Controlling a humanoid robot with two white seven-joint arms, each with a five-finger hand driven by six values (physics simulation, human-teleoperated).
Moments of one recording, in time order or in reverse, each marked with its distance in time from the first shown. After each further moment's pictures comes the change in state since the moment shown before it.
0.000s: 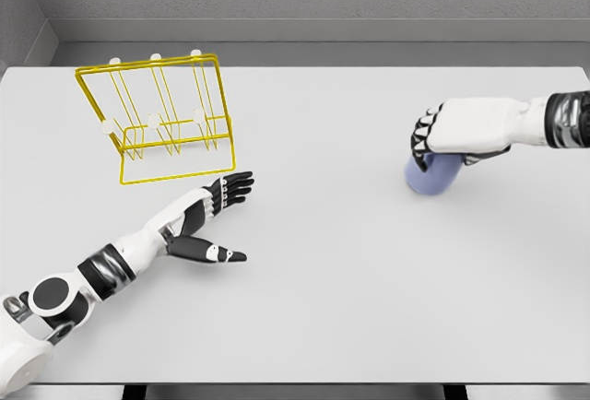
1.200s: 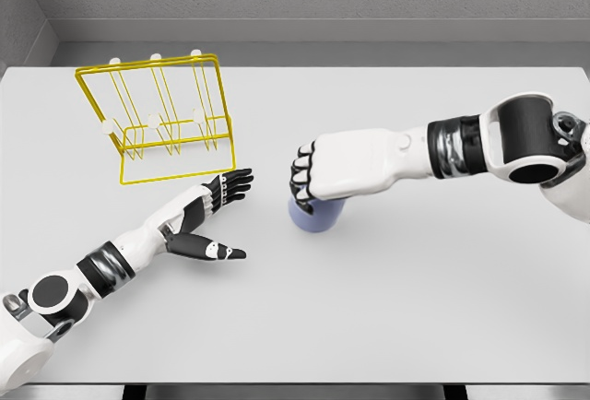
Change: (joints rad) left arm -0.006 -0.001 0.003 0.001 -0.002 -0.001 0.000; right arm -0.006 0.247 0.038 -0.175 0.016 0.000 0.000
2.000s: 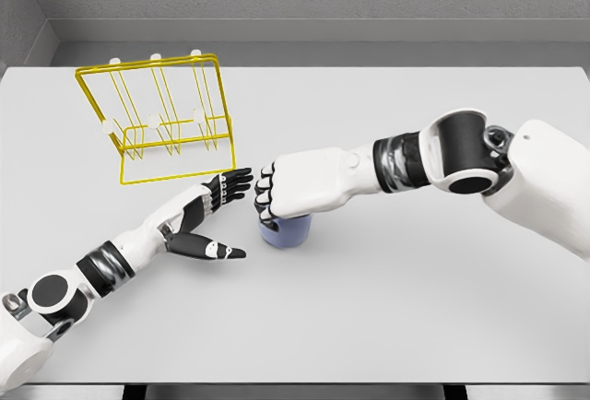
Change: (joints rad) left arm -0.002 0.001 0.000 0.000 0.000 -0.001 0.000; right arm 0.002 0.140 0.063 0.072 0.094 0.000 0.000
